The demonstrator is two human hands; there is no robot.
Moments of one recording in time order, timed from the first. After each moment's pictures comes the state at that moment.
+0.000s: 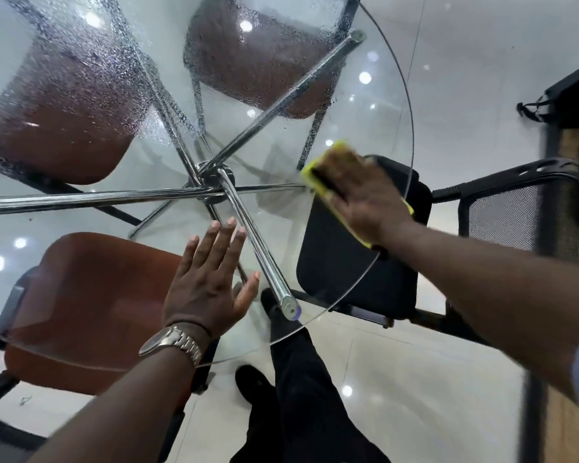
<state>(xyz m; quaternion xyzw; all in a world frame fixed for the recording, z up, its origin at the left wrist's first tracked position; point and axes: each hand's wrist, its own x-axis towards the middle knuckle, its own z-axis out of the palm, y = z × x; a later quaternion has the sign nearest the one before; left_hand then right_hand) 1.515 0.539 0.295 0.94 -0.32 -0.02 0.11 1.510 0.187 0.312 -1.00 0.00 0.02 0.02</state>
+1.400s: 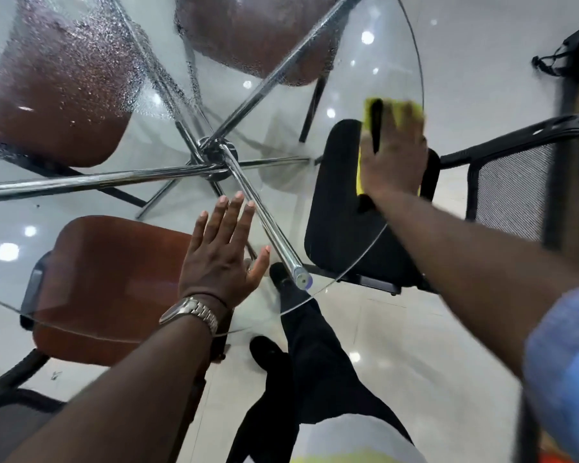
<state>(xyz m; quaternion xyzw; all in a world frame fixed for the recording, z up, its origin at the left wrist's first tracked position) 1.514 0.540 0.301 0.94 -0.32 -0.05 0.11 1.511 0.203 0.315 -0.92 0.37 -0.03 0.09</state>
